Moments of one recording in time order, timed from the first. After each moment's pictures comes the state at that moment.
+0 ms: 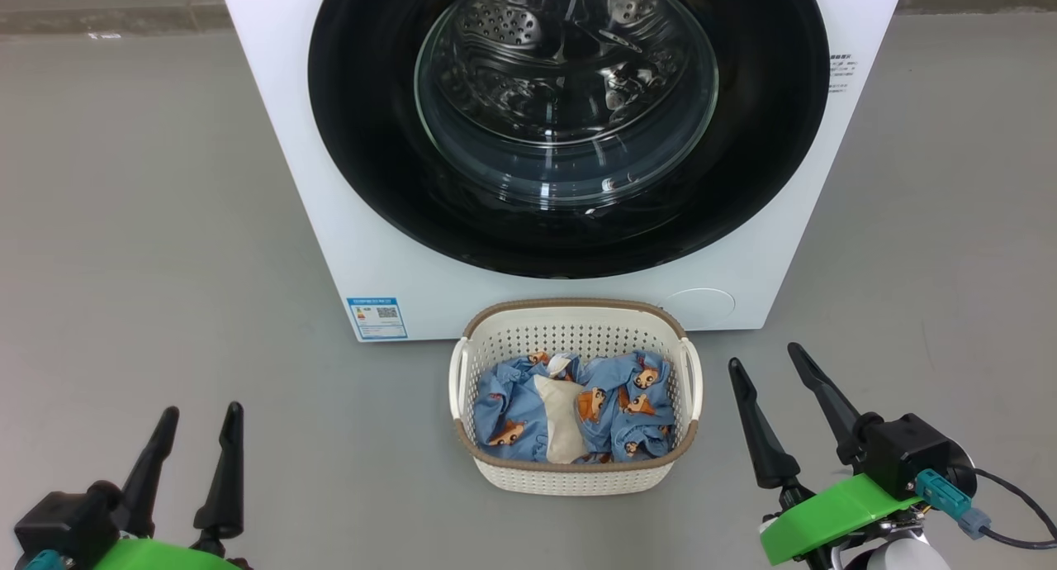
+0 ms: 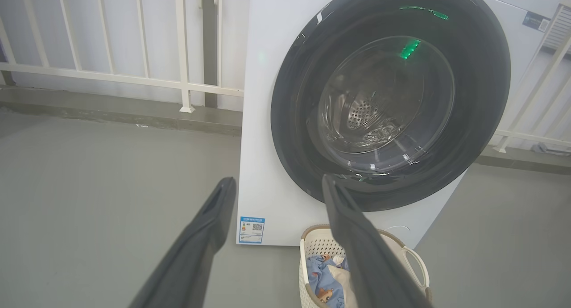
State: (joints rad) left arm -0.03 0.27 -0.12 0.13 -0.52 -0.13 -0.26; right arm -0.10 -0.05 0.07 0.16 0.15 0.13 -0.25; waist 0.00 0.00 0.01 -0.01
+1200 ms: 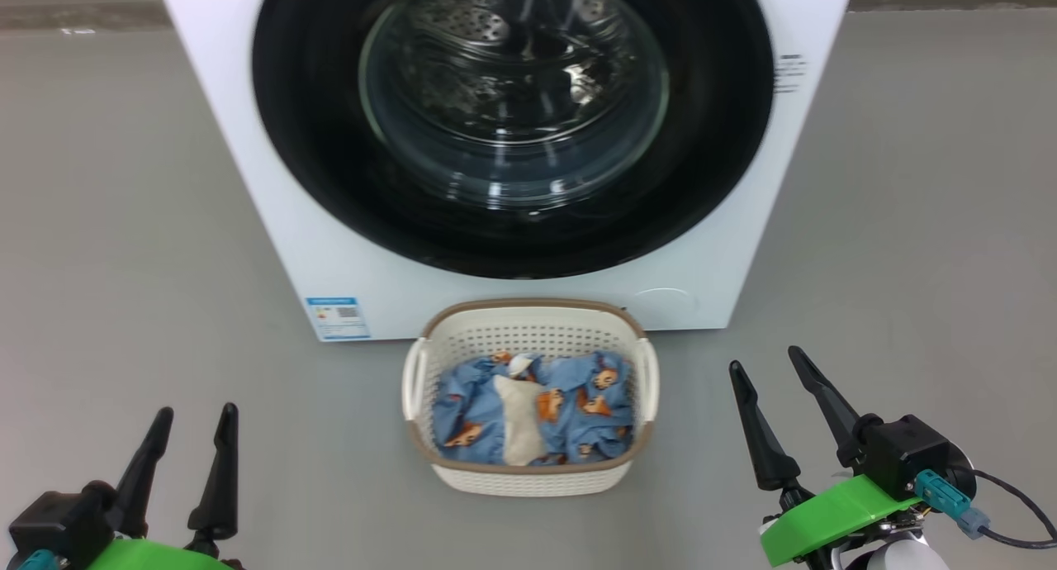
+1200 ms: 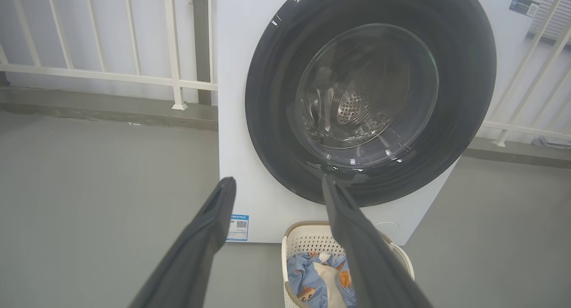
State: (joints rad) left arm -0.03 0.29 -0.13 0.13 -0.52 -0.13 -0.26; right arm -0.10 -0.05 0.07 0.18 0.15 0.13 -0.25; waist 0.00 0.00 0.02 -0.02
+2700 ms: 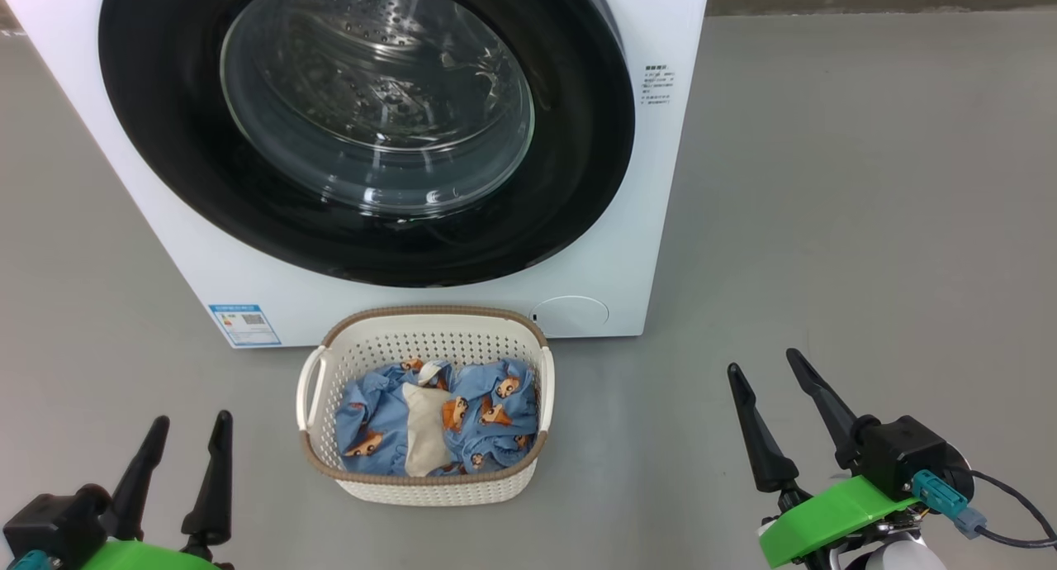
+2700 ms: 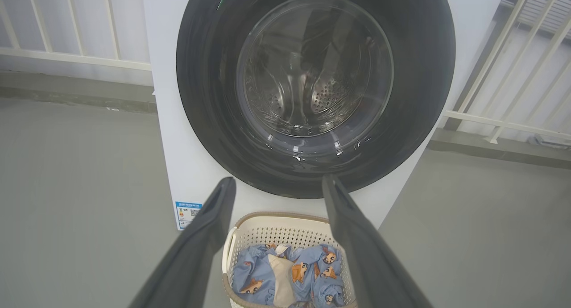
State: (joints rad) left arm -0.03 0.31 -0.14 0.17 -0.57 -0.13 -0.26; right arm -0.11 -0.05 0.07 0.19 0.15 0.13 -0.25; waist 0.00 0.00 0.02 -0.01
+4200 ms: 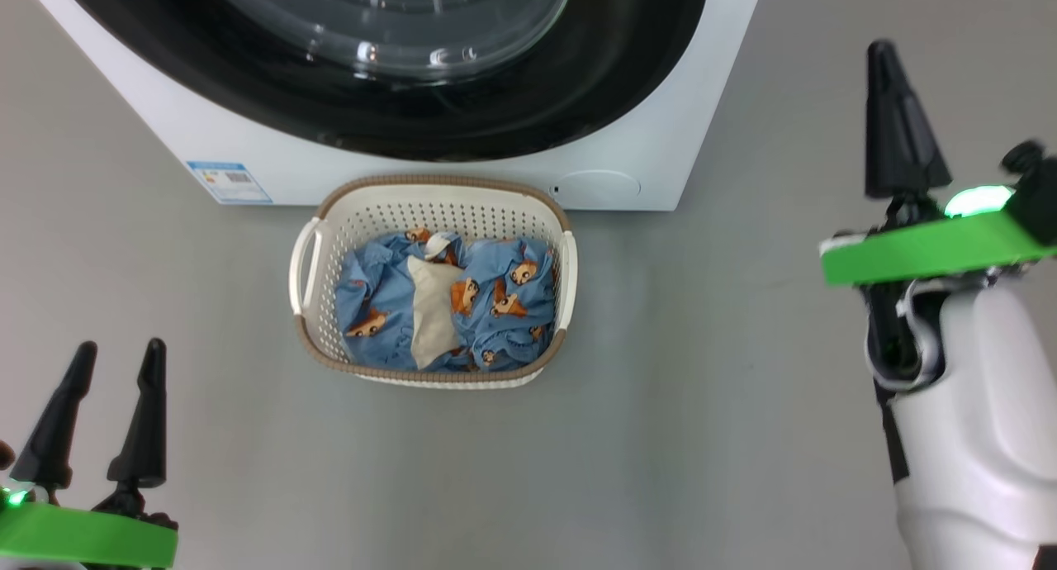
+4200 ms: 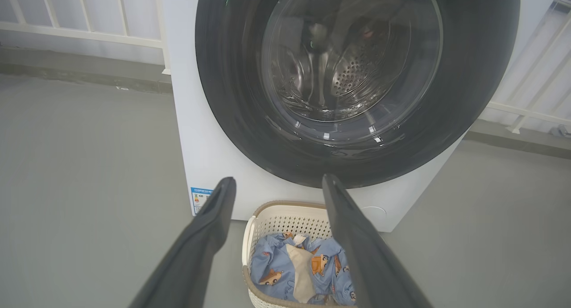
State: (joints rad) left arm -0.06 0.41 -0.09 0.01 -0.66 -0.13 -0.26; right arm -0.59 -0.06 -0.06 0.22 0.35 0.13 -0.25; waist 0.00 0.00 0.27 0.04
